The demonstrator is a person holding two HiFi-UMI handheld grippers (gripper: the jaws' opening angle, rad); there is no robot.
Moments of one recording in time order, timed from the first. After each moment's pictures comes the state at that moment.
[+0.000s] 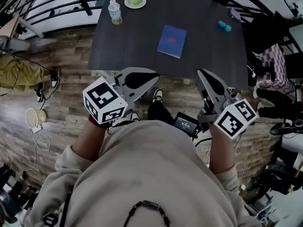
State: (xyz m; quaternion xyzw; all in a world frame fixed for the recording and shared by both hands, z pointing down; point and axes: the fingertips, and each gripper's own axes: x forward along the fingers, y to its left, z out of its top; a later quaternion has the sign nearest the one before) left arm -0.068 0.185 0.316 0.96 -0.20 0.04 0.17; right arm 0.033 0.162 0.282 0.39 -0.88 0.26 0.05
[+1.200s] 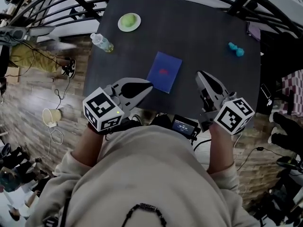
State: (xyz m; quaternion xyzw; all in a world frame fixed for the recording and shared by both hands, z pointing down) left arm 0.023 -0.004 0.347 0.93 -0.27 0.15 0.20; right arm 0.149 -0.069 0.340 0.33 -0.87 0.37 -0.01
